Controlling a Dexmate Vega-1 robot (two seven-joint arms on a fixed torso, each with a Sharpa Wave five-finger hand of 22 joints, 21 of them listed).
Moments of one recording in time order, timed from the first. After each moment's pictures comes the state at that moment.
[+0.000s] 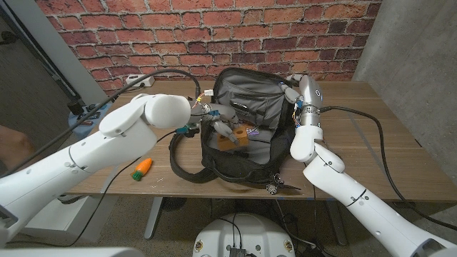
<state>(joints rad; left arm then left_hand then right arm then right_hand) 0.73 1.01 0.56 -2.49 0.35 0.61 -0.69 1.05 0.10 0.36 -0.16 0.32 0.64 0.15 0.40 0.36 0.51 0.07 0.67 0.66 0.56 0.06 0.36 0.39 0.49 0.16 0.33 0.21 -0.99 -0.52 -0.53 -2.00 -0.41 -0.46 -0.73 1.13 0.07 0.24 -0.15 0.18 1.02 -0.10 0.43 0.22 0.95 -0.13 0.42 0.29 0.78 -0.08 0.30 0.32 0.76 -0.08 0.22 0.18</state>
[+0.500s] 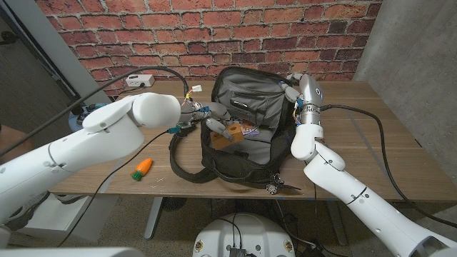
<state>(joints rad) 0.75 1.10 0.51 -2.53 0.16 0.69 -0.56 1.04 0.11 0.36 -0.16 0.32 0.64 0.15 0.42 0.36 0.51 0.08 0.69 0.69 0.56 0.06 0.36 0.40 0.49 0.16 0.33 0.21 -0.97 -0.53 -0.53 -1.99 -0.41 -0.46 -0.72 1.13 0.07 0.23 -0.15 0.18 1.02 -0.10 0.43 0.22 0.95 -0.13 0.42 0.29 0.79 -0.09 0.30 0.32 0.76 -0.08 0.22 0.18</state>
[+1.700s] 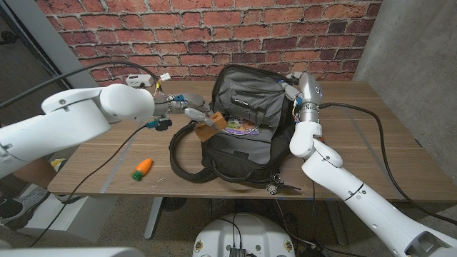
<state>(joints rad) 0.89 1.30 0.25 -2.47 -0.33 0.64 -0.30 1.04 0.11 0.36 -0.16 0.33 0.64 0.15 0.43 0.36 0.49 0.09 0.72 0.74 0.56 0.06 0.36 0.42 0.48 0.16 0.33 0.22 -0.95 -0.52 -0.55 -1.99 -0.41 -0.51 -0.72 1.13 0.07 0.23 -0.15 0.18 1.02 -0.10 0.43 0.22 0.95 -0.13 0.42 0.29 0.79 -0.09 0.30 0.33 0.76 -0.08 0.22 0.18</state>
